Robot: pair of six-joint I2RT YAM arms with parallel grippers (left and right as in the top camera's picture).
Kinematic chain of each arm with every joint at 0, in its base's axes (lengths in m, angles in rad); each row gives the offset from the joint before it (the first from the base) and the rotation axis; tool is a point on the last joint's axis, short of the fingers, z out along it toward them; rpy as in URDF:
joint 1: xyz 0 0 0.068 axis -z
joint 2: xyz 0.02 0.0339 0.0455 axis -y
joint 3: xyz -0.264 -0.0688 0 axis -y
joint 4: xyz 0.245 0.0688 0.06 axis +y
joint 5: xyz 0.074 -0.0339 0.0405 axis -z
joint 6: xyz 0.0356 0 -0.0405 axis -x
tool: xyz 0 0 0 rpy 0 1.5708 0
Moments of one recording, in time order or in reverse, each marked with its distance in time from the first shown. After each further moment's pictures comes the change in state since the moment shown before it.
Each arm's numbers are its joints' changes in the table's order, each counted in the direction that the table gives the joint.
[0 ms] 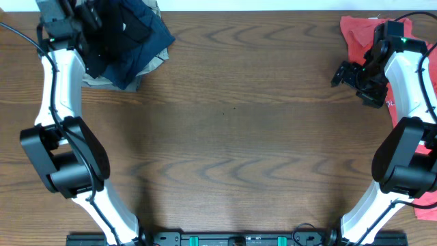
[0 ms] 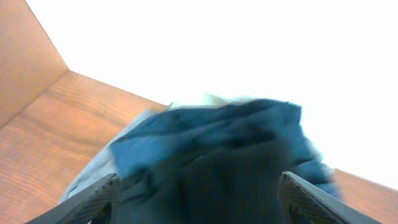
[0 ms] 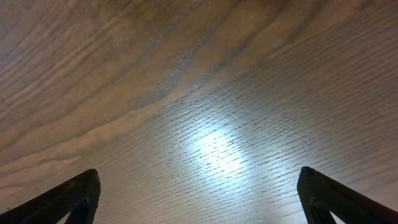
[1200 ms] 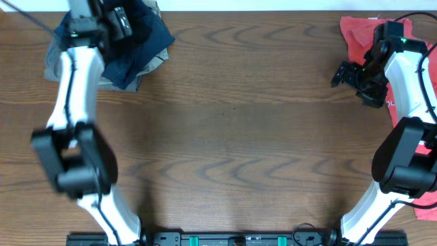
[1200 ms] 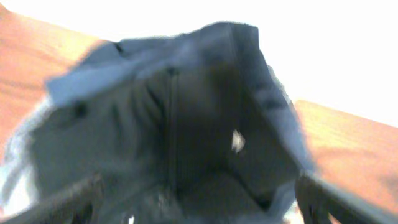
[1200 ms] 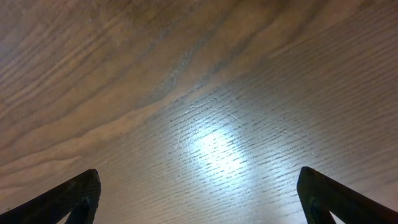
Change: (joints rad) left arm 0.096 0.058 -0.006 0.264 0.026 0.032; right arm 0.000 0.000 0.000 0.000 0.000 0.000
